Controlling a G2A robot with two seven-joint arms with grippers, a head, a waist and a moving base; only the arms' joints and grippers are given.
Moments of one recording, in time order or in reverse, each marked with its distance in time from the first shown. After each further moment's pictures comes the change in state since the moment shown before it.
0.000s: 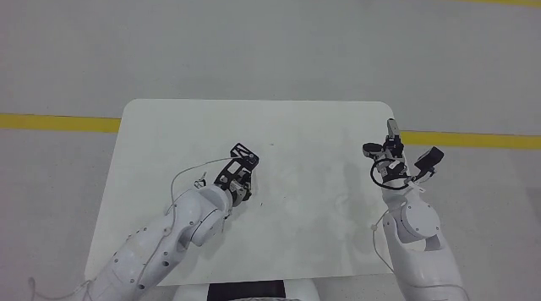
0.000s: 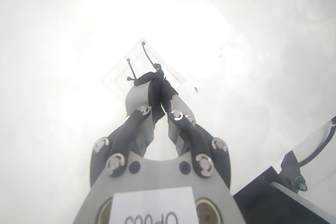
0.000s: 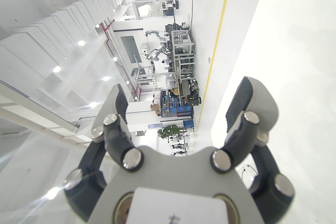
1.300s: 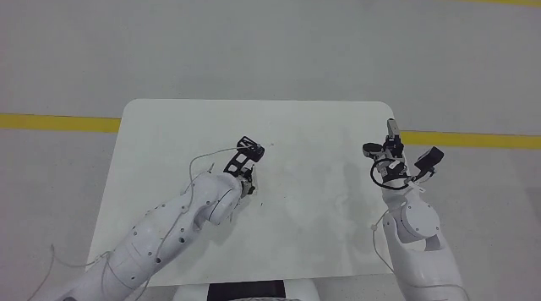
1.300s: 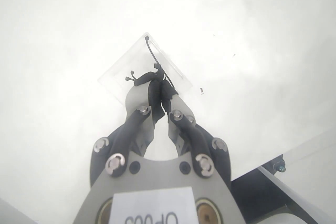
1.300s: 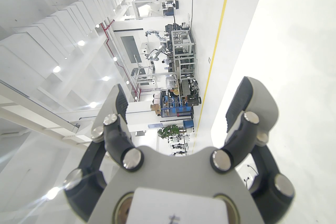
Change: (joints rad) left arm -0.167 -0.046 0.087 0.110 -0.063 0.111 -0.178; right arm 0.000 0.000 0.000 0.000 0.000 0.000 0.000
